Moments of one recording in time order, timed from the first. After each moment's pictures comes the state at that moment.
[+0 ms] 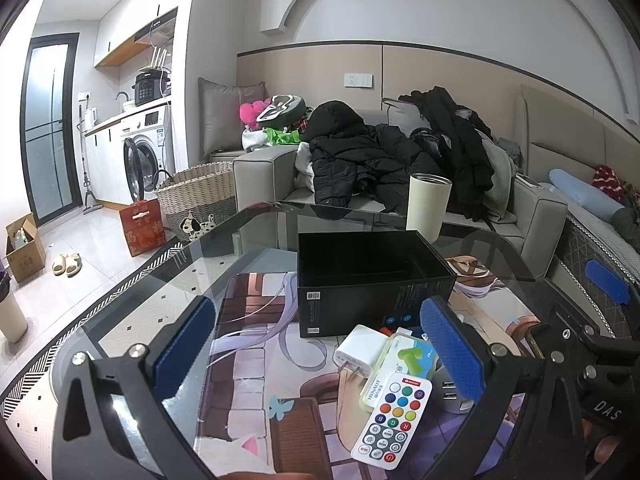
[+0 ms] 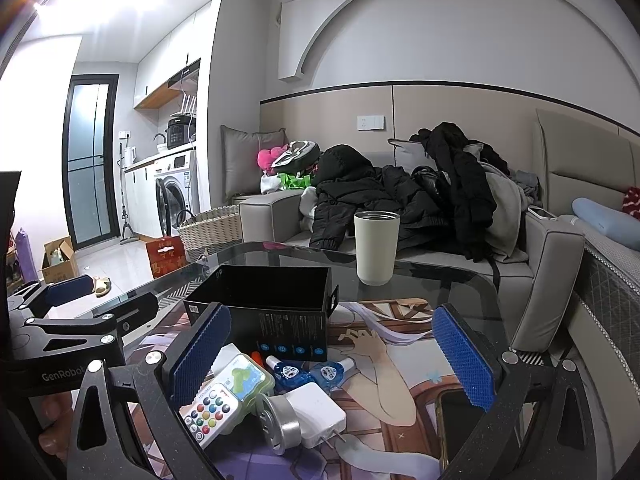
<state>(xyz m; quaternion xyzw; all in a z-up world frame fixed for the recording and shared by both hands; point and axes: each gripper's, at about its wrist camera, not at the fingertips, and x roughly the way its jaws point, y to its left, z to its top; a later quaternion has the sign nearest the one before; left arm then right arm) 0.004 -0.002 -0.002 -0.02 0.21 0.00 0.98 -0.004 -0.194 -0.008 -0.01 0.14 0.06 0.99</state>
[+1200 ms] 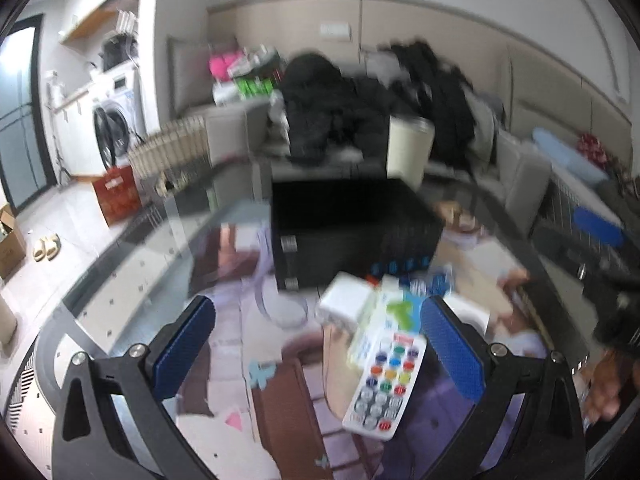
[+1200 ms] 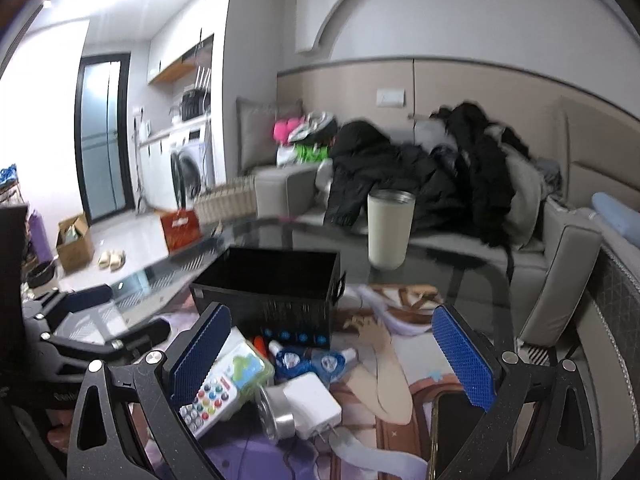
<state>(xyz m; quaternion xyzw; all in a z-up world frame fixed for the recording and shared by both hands) 0.028 -0.009 -0.025 -0.01 0.32 -0.06 0.95 0.017 -0.205 0.003 -0.03 0.21 0.10 0.97</state>
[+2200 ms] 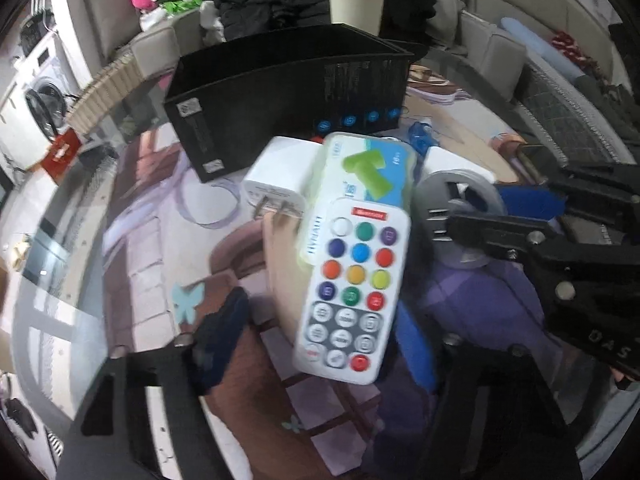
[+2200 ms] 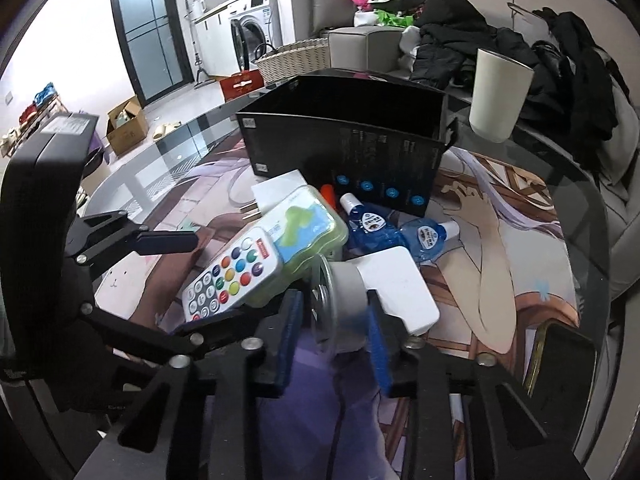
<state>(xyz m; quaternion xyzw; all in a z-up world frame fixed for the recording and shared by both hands) 0.051 -0.046 -0.089 0.06 0.48 -0.14 0.86 0.059 -0.162 -0.078 -0.10 0.44 0.22 0.86</state>
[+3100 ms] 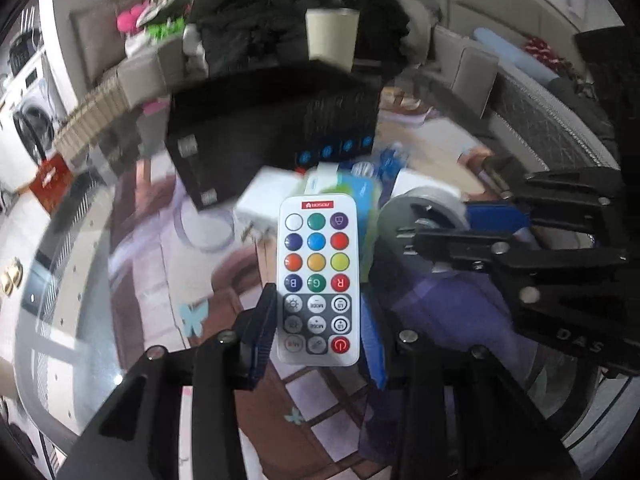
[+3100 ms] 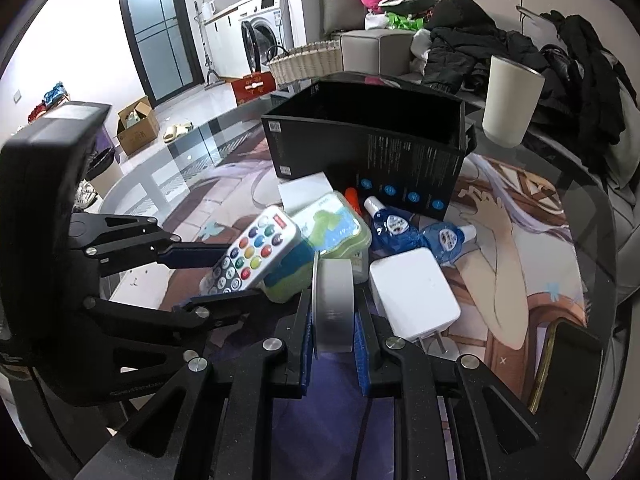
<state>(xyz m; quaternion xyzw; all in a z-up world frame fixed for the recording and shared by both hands) 0.037 -0.036 -0.060 0.07 0.43 -0.18 0.88 0.050 -0.155 -0.070 -0.09 0.43 0.24 0.86</state>
